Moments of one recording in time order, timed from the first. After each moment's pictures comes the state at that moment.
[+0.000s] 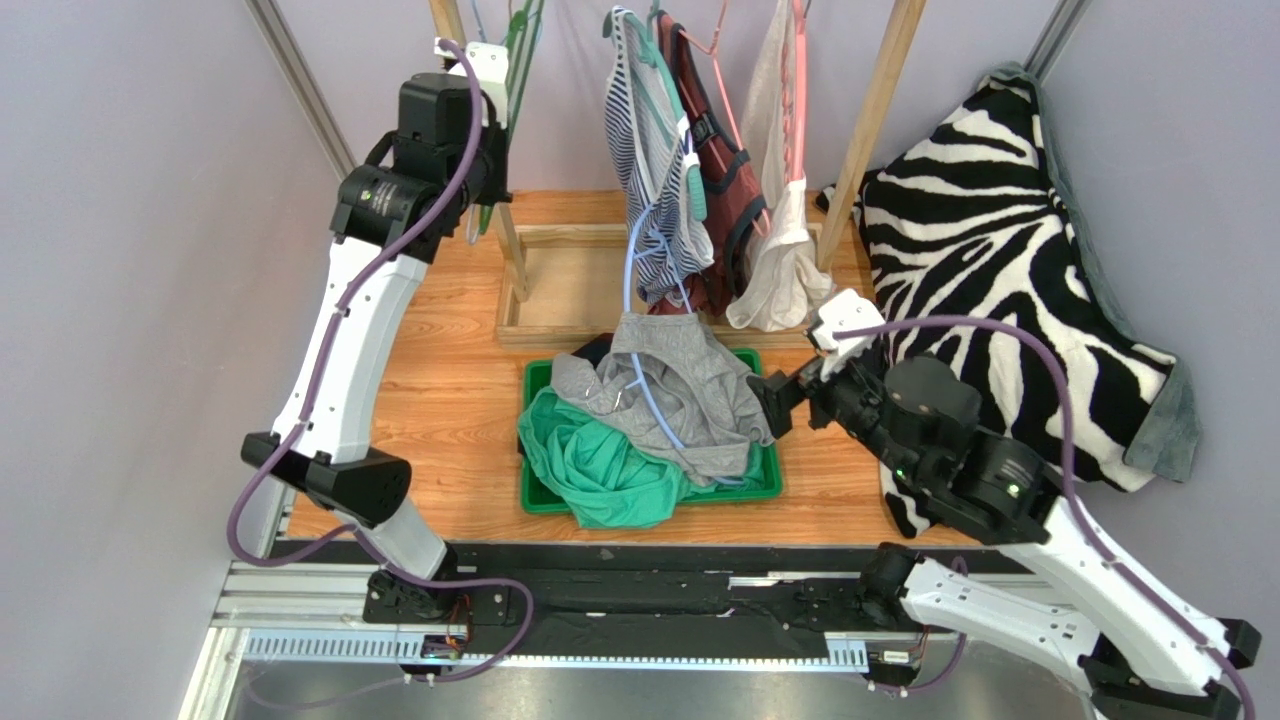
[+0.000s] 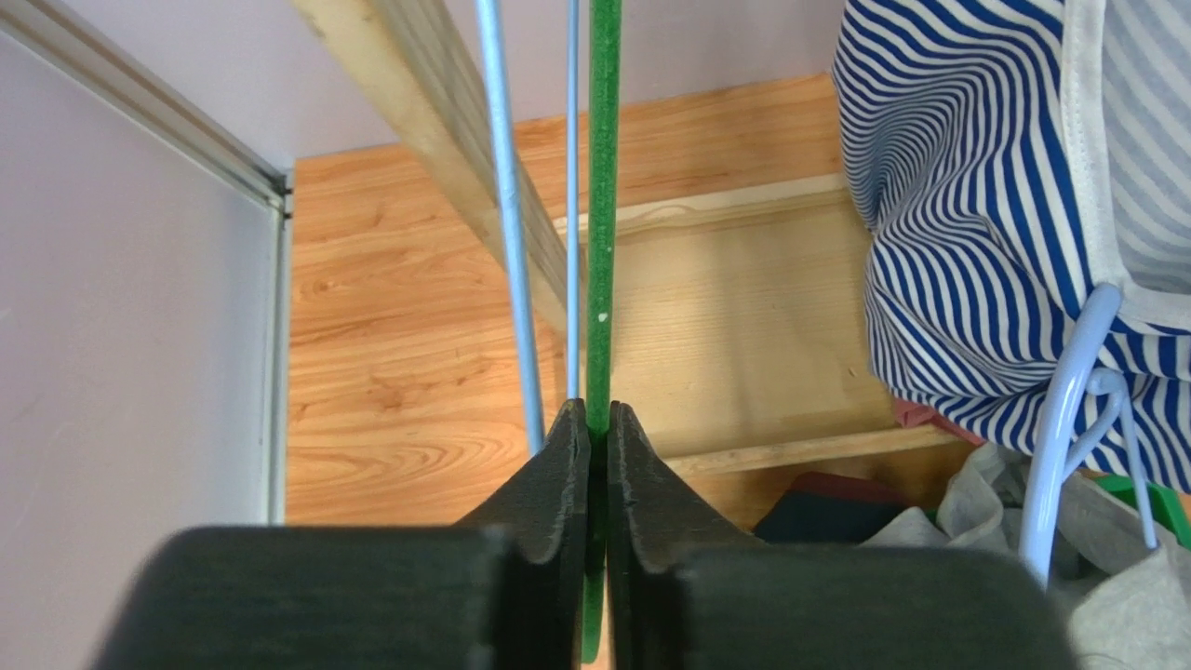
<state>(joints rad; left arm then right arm) -0.38 1.66 2.20 -0.98 -0.28 -0.02 0.95 0.70 1.08 -0.58 0.34 -0.08</state>
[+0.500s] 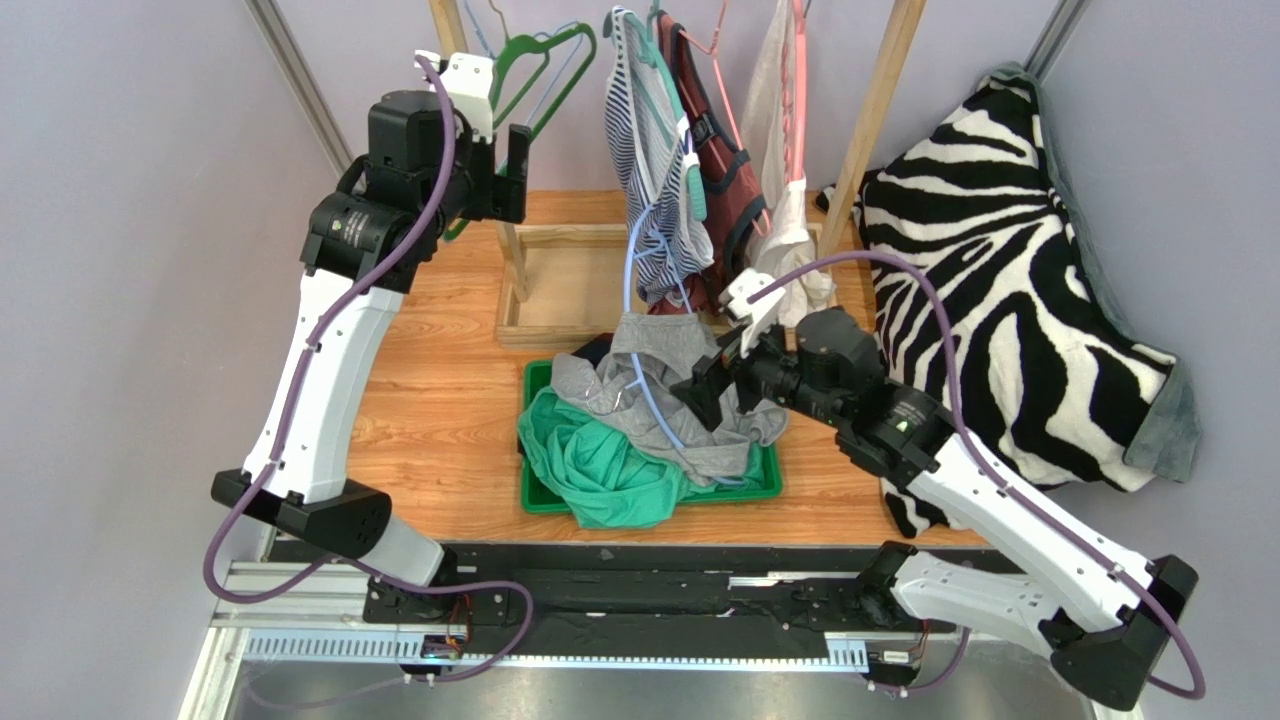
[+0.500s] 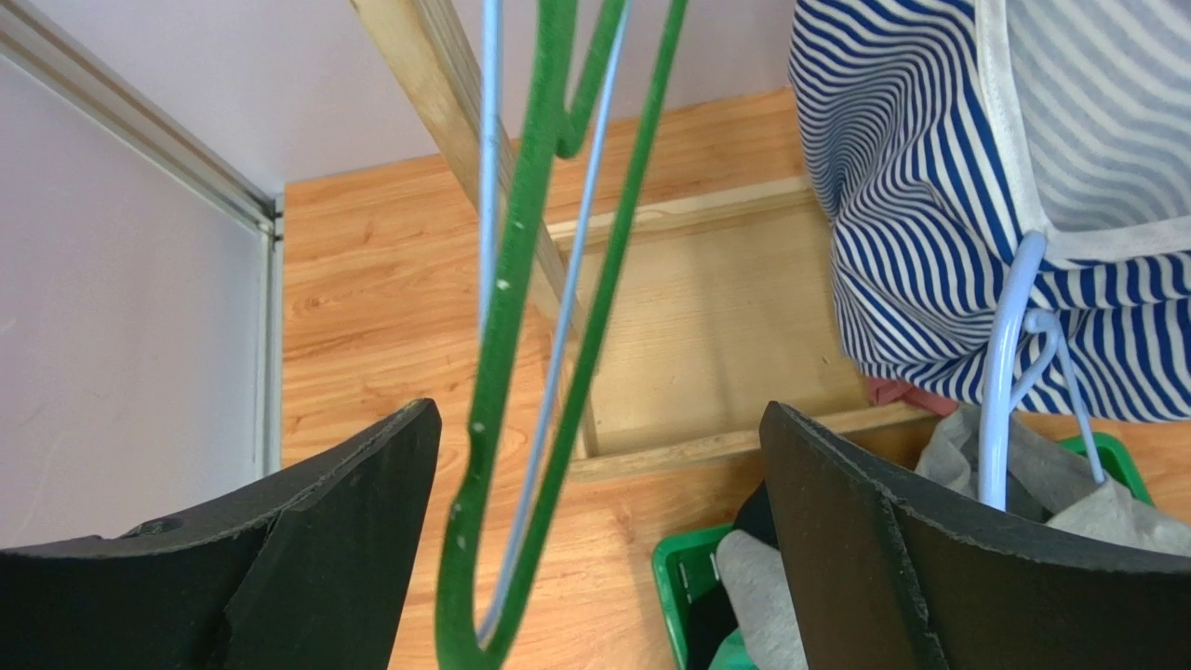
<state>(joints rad) -0.37 1.52 2.08 -0.94 -0.24 0.00 0.78 0.96 1.01 -0.35 -0.09 0.04</state>
